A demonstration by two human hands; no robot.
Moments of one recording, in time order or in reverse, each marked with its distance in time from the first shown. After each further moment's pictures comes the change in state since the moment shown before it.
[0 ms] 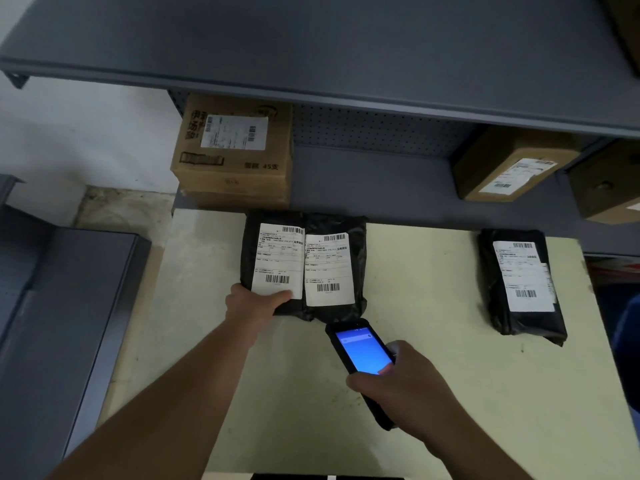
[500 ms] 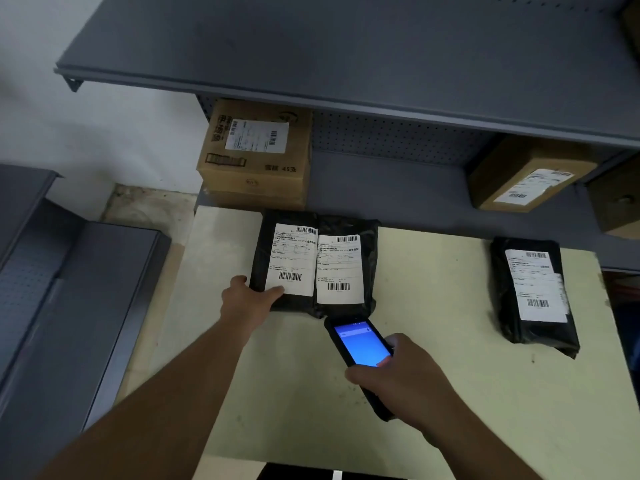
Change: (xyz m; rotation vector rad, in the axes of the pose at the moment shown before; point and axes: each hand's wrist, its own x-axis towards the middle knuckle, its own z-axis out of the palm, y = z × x) left_hand -0.014 -0.007 -0.033 0.072 0.053 0.094; right_hand -0.006 -0.007 0.004 -0.022 -0.037 -0.059
